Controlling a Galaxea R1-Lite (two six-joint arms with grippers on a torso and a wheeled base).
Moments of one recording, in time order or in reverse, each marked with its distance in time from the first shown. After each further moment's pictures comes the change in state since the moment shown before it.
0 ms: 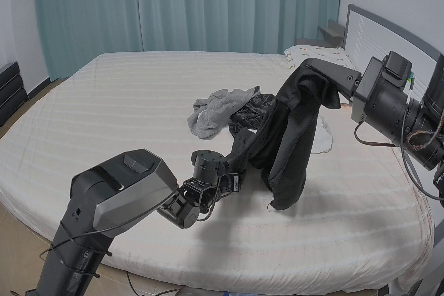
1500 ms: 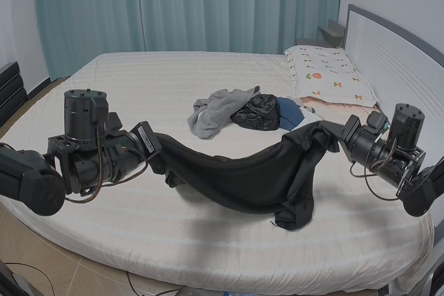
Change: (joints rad) left arm 0.129 -0.939 0.589 0.331 -0.134 -0.469; right arm -0.276 0.276 0.184 -0.183 -0.006 0.118
